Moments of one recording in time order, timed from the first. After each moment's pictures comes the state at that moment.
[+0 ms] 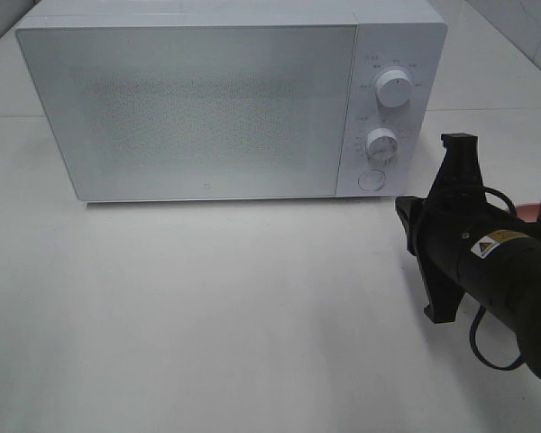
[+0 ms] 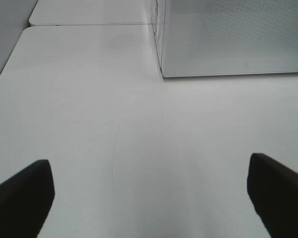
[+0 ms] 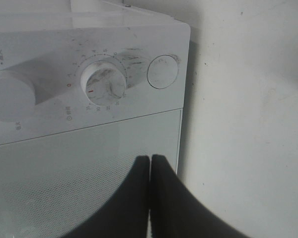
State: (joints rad) left arm 0.01 0.00 -0.49 -0.13 1.04 0.08; right arm 0.74 1.62 -0.34 0.77 -0.96 1.31
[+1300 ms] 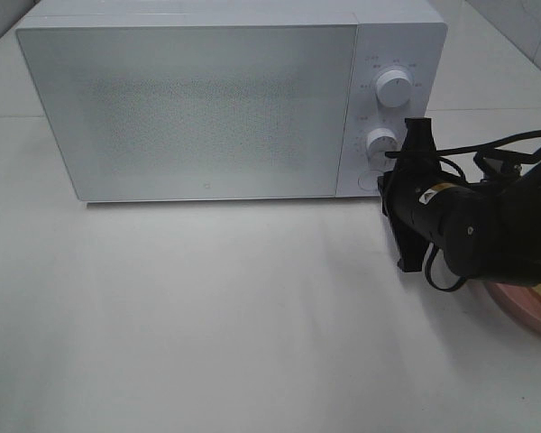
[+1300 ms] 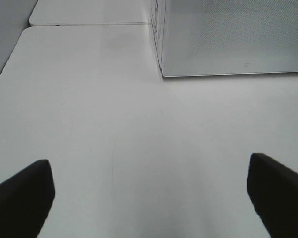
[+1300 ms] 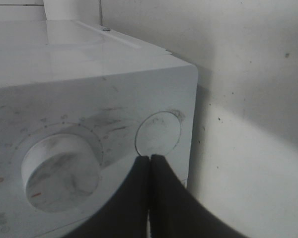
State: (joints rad) left arm 0.01 0.00 -0.49 -0.13 1.04 0.08; right arm 0.49 1.94 -0.64 0.54 -0.86 1.37
